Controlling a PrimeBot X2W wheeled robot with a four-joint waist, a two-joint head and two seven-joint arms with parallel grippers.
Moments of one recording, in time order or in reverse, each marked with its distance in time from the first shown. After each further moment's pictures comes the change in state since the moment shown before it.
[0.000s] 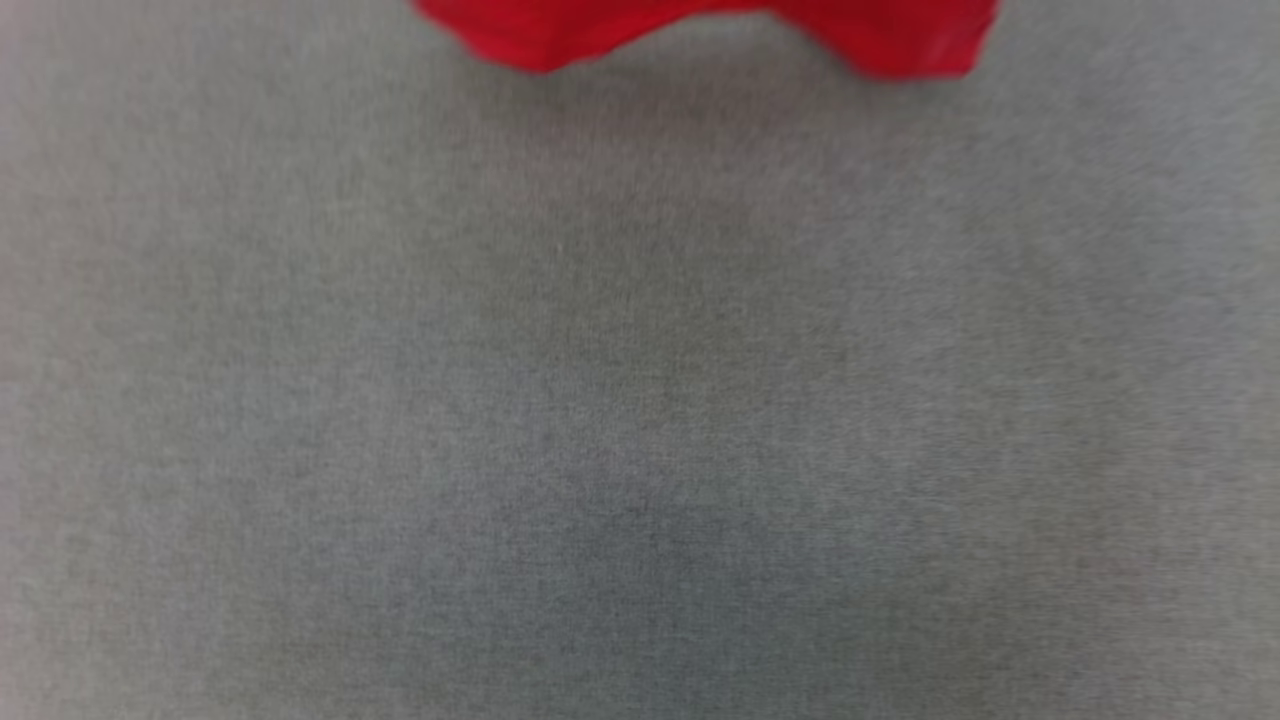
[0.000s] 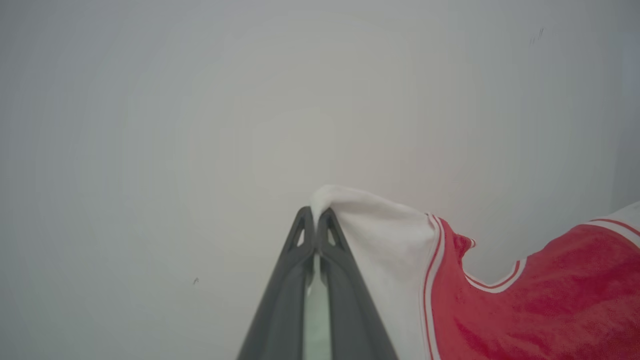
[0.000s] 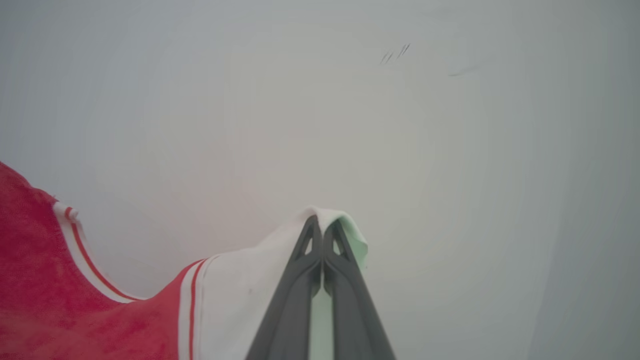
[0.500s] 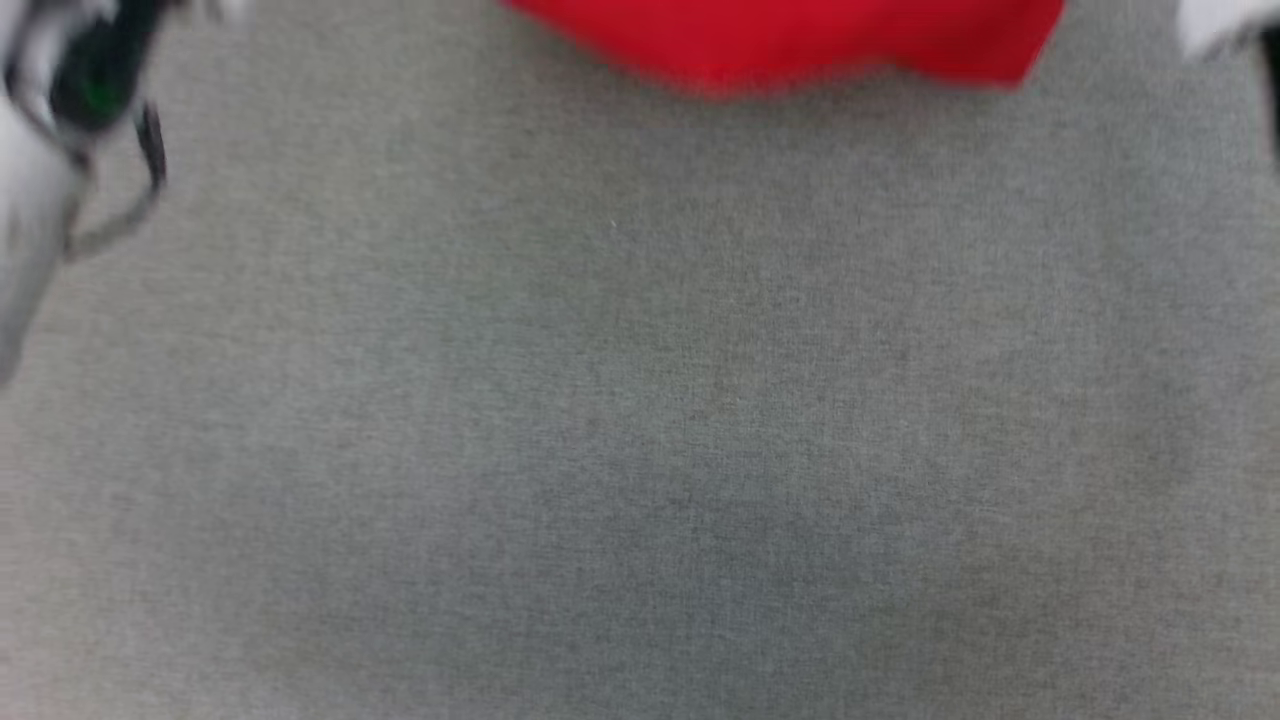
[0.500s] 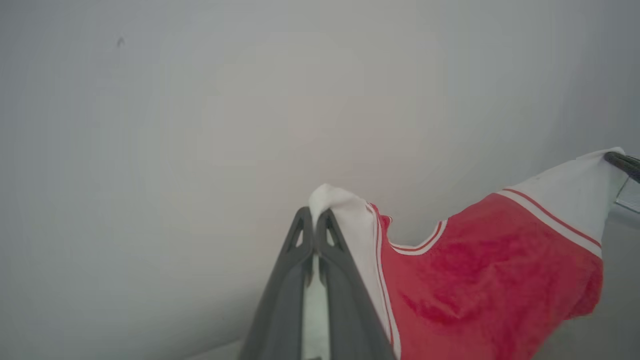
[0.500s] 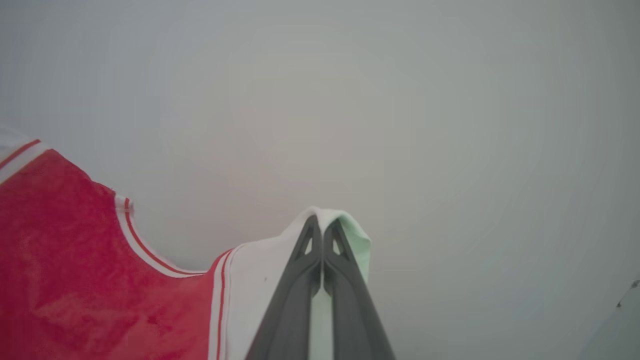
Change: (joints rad) left arm 0.332 0.117 -0.195 -0.258 -0.181 -0.005 0.003; right arm 0.350 -0.051 0.160 -0.084 0.169 0.000 -0.002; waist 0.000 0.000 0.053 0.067
